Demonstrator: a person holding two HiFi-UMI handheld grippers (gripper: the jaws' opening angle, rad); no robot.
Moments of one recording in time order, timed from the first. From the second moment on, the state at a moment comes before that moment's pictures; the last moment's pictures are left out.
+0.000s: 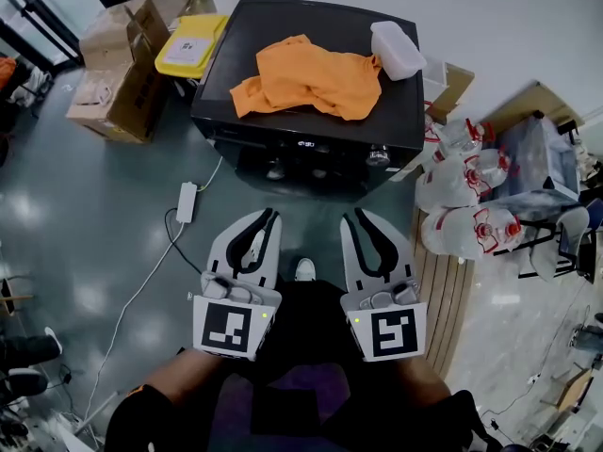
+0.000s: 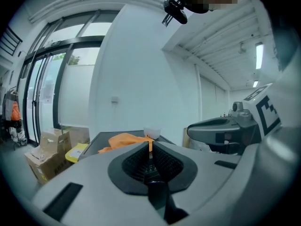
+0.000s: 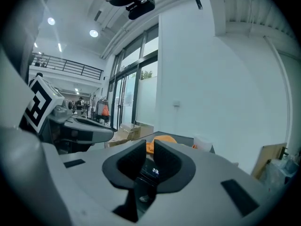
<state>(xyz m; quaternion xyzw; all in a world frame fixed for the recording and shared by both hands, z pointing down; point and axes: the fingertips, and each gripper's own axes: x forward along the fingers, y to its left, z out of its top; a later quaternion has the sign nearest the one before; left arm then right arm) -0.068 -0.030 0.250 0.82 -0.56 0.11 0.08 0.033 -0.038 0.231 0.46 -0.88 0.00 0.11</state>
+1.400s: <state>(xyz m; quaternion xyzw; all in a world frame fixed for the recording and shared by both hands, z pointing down) -0.060 -0.031 0.249 0.82 -0.56 0.11 0.10 0.036 -0.032 0.231 0.44 -0.89 0.03 0.12</state>
